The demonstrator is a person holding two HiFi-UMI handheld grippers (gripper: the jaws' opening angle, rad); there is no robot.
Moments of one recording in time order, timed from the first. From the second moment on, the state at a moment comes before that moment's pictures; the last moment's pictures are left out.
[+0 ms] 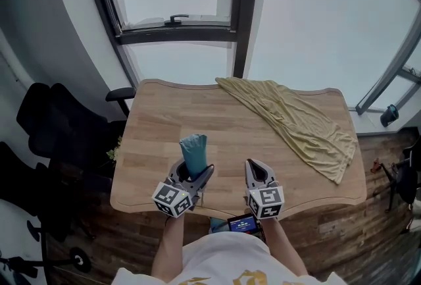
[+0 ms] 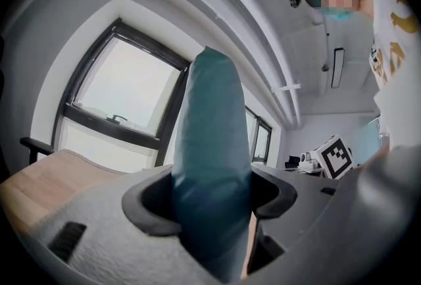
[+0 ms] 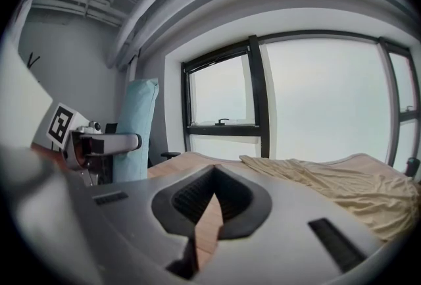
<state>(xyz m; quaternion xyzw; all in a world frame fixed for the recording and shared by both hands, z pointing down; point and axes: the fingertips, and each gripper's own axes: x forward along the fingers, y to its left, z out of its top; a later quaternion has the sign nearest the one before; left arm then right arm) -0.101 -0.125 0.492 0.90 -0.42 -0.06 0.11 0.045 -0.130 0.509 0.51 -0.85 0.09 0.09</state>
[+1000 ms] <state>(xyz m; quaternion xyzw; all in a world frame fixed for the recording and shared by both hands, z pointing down) -0.123 -0.070 0.465 0.89 -0.45 -0.08 0.07 0.048 -0.085 0.492 0.50 -0.86 0.06 0.10</state>
